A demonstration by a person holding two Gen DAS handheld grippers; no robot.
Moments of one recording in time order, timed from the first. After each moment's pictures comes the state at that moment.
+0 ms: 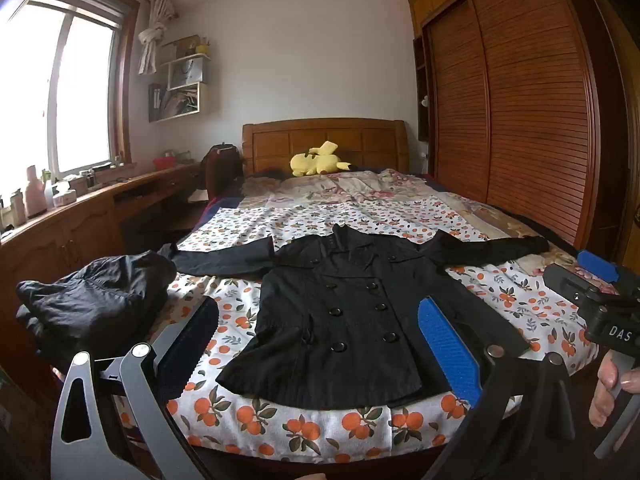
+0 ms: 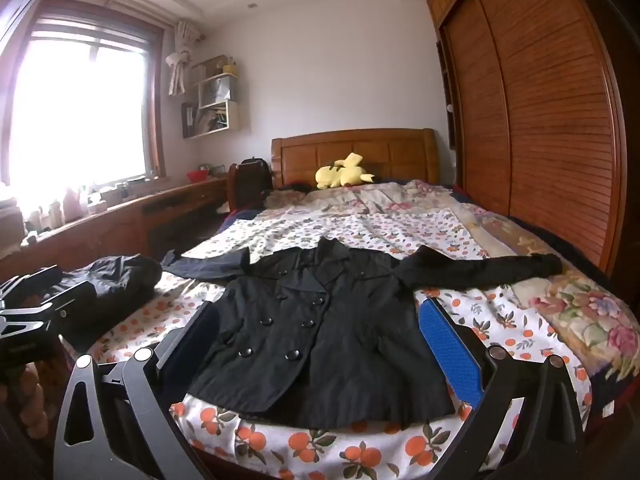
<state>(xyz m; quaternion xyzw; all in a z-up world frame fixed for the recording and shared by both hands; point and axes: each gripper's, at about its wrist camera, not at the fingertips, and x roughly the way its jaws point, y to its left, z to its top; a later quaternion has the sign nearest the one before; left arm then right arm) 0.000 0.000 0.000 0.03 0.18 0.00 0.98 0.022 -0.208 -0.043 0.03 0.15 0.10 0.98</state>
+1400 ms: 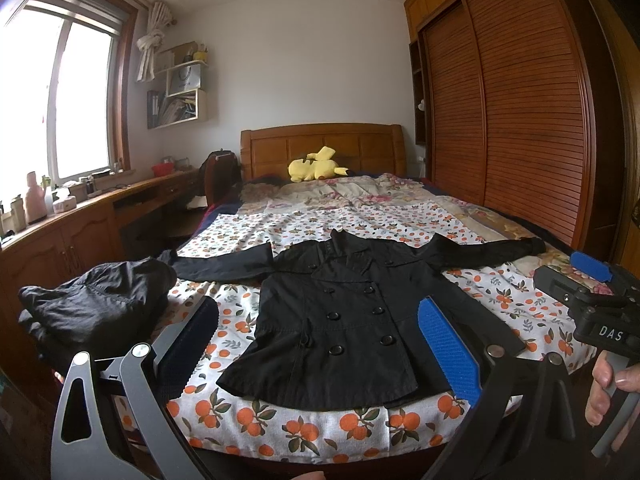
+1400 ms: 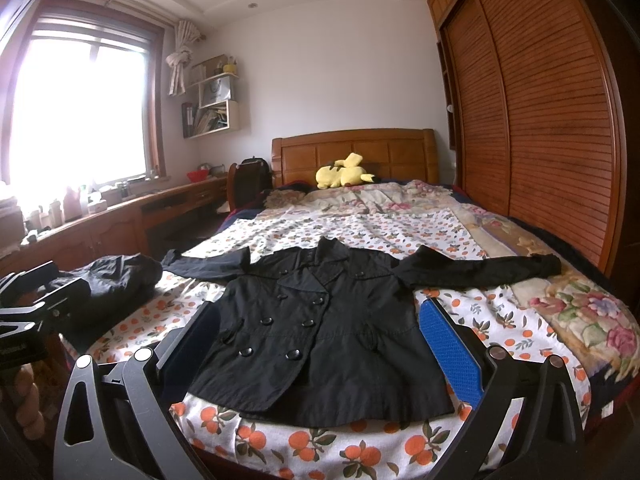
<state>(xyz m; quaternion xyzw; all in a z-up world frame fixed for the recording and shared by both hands) -0.007 -0.007 0.007 0.03 0.17 0.00 0.99 0.022 -0.209 -0.042 0.03 0.15 0.10 0.98</state>
